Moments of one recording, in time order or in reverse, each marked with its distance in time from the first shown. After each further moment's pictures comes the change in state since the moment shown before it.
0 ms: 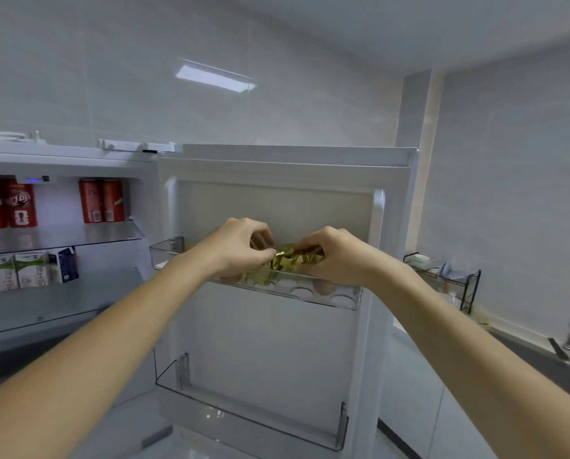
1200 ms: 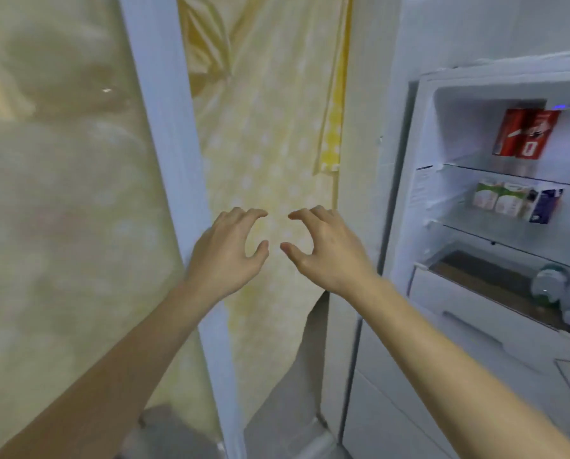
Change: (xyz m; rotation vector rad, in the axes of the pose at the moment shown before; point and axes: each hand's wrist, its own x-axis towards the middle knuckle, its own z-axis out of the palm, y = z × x) left_hand -0.463 0.054 -0.083 1.014 0.640 -1.252; right_hand -0.106 -0.356 0.201 0.751 -0.208 -1.270
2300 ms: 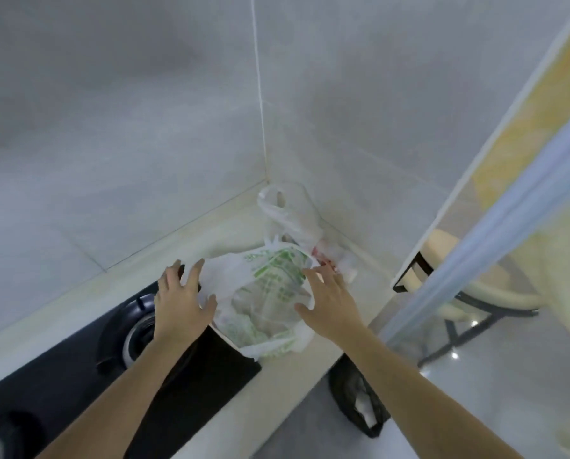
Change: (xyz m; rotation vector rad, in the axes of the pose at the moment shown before) left_hand -0.861 -0.192 -0.305 0.661 0.098 -1.725; right_hand -0.429 -0.604 0.394 0.326 -1.132 -0.971
